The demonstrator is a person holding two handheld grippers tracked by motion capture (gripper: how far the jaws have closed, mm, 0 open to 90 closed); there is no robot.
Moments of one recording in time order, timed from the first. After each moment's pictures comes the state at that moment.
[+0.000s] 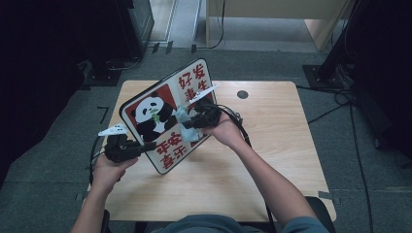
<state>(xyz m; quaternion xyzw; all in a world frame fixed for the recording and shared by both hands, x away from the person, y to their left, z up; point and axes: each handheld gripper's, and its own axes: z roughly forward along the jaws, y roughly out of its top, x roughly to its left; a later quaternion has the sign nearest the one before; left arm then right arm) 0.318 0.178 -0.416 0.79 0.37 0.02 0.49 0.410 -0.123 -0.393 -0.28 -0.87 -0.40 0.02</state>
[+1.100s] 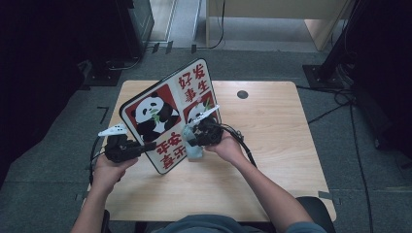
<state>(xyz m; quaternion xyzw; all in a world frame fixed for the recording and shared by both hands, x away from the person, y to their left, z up) 0.317 0.178 -0.416 0.79 0.37 0.02 0.49 0.393 -0.130 -0.464 -0.30 -0.88 -0.37 0.05</state>
